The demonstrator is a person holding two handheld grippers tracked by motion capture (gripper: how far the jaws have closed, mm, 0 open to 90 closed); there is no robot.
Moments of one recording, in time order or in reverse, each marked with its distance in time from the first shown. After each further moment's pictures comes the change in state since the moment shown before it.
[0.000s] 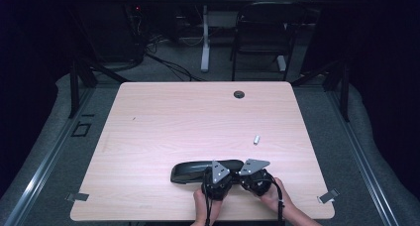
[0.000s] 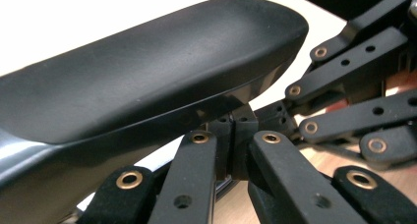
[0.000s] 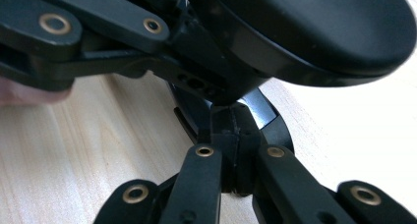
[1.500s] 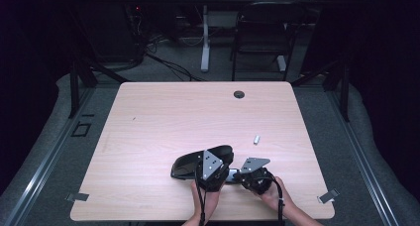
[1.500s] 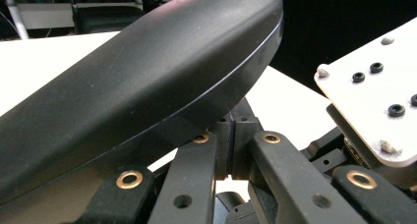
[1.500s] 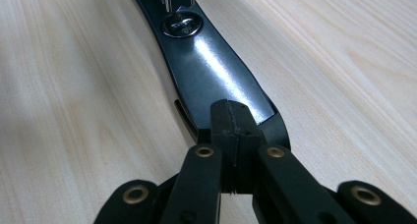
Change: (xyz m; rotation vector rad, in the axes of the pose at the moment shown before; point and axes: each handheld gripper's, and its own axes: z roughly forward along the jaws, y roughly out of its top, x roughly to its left) left arm 0.009 0.039 -0.031 -0.202 0.015 0.010; right arm -0.004 0.002 -0.001 0.025 0.022 0.020
